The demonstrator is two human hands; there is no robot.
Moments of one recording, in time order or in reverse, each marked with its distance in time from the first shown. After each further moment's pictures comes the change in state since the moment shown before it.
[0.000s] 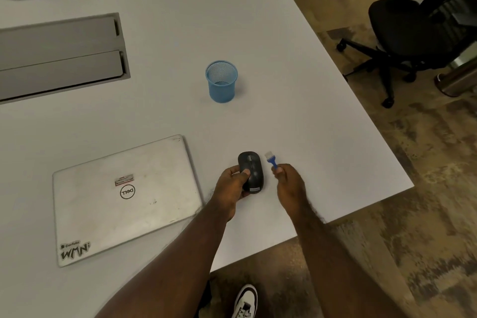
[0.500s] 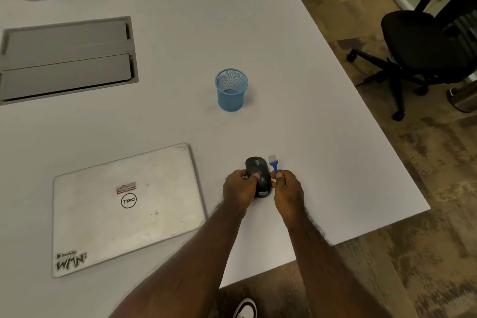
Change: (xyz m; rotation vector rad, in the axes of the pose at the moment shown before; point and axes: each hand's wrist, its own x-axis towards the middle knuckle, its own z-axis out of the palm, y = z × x) left_hand 0.031 0.014 0.017 0.439 0.279 0.135; right_hand 0.026 -0.009 0.030 0.041 0.037 0.062
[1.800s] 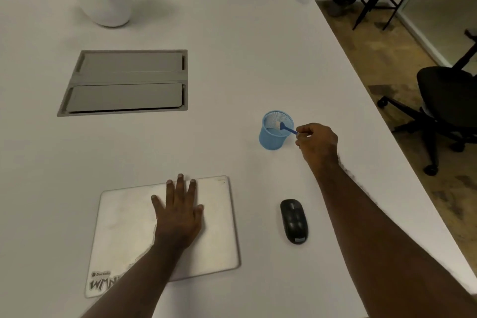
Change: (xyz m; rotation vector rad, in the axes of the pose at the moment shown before) left_hand 0.034 -0.058 -0.210 1.128 0.379 0.441; right_hand 0.094 -0.204 0.006 -0.141 0.095 -0.370
